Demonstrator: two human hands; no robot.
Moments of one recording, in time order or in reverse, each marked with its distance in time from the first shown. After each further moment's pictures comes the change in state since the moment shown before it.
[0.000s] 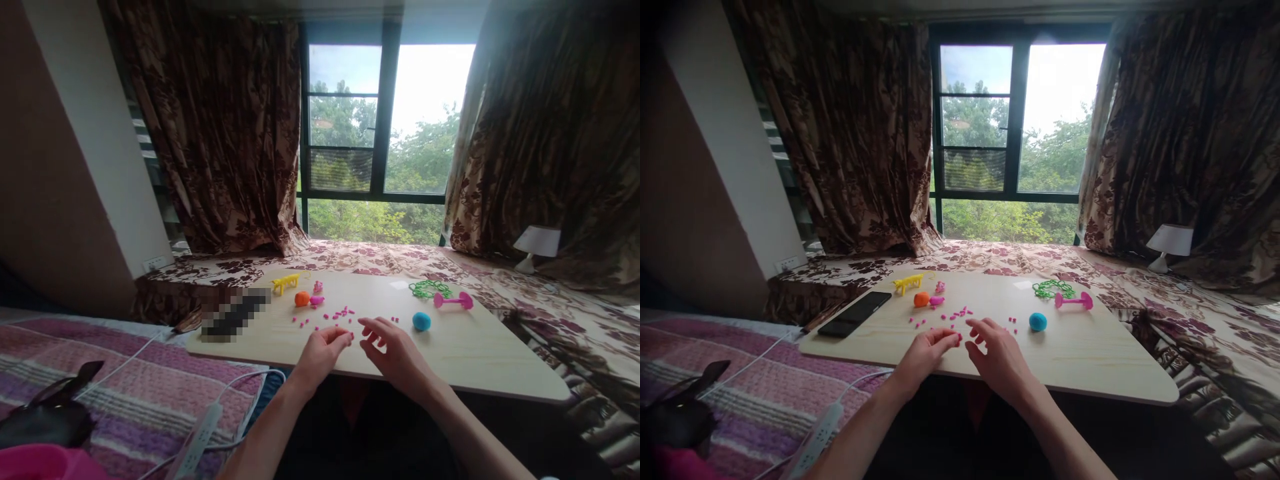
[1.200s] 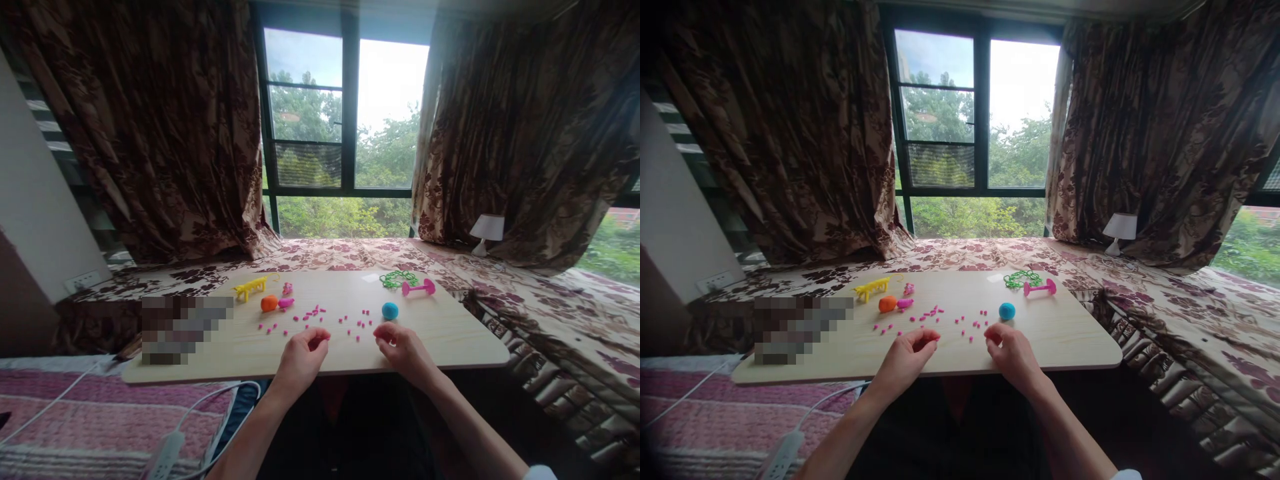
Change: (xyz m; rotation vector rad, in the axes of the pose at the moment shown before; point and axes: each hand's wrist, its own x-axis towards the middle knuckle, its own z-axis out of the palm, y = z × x) left_hand 0.012 -0.011 0.029 -0.004 0.037 0.031; right_hand -0.046 0.066 -0.032 -0.112 0.112 0.286
